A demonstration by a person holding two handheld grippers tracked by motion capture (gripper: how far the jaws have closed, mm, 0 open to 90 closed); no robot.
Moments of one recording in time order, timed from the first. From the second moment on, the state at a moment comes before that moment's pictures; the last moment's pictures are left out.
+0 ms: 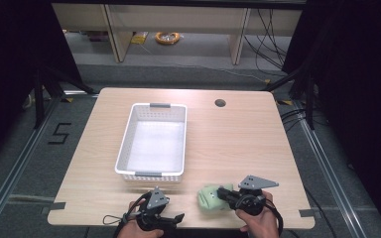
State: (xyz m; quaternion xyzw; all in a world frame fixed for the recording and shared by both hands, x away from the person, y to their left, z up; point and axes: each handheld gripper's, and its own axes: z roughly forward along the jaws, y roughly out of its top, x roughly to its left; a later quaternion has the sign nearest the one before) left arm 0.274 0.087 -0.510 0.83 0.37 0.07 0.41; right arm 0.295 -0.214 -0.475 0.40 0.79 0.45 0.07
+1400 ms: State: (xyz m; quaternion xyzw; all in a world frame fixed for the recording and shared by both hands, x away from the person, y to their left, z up) left arm 0.291 0.046 -0.494 0.81 0.38 0.02 0.45; right arm 0.304 -0.253 -0.482 0.44 0.80 0.41 0.05
